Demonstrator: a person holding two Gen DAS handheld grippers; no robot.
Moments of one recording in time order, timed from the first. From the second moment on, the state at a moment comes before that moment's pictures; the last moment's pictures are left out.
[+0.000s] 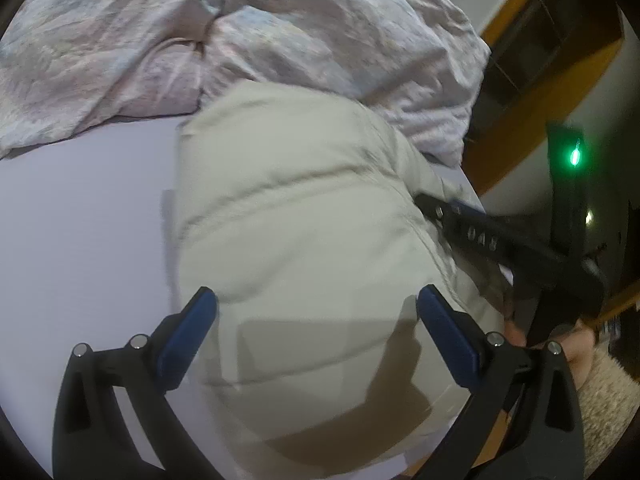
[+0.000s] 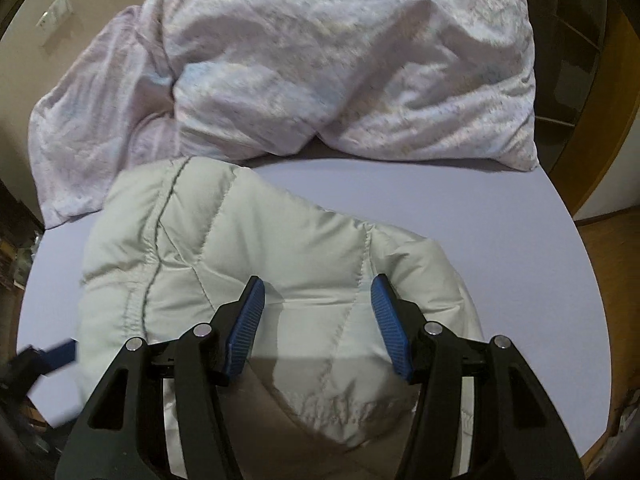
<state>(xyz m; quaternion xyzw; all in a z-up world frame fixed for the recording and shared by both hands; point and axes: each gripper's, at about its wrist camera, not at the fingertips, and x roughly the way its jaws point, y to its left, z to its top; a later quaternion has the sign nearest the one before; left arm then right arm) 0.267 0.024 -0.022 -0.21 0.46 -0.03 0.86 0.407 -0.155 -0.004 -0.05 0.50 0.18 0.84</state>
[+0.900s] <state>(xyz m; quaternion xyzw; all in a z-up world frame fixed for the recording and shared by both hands) 0.291 0.026 -0.009 -0.15 0.45 0.01 0.88 0.402 -0.173 0.002 -0.01 0.48 0.18 0.86</state>
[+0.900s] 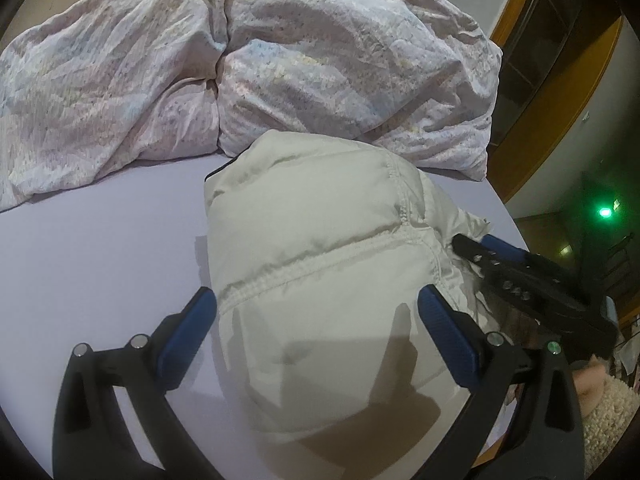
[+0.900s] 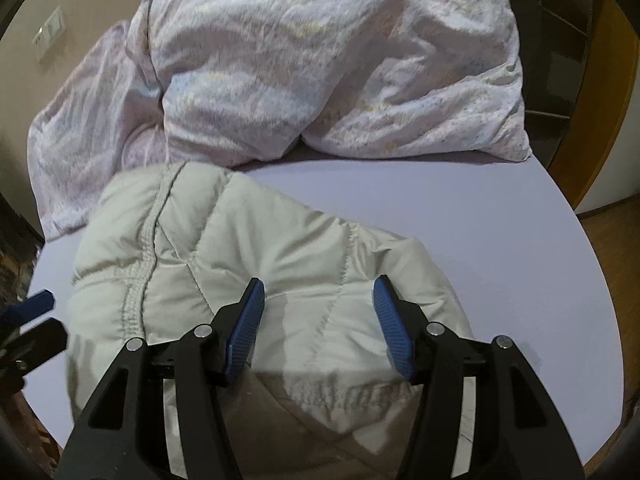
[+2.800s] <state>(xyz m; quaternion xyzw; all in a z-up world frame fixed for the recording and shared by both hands) 0.358 -0.007 -0.059 -0.07 0.40 0.06 0.91 0.429 -0.168 -0.055 -0.04 0.45 0.16 0.88</state>
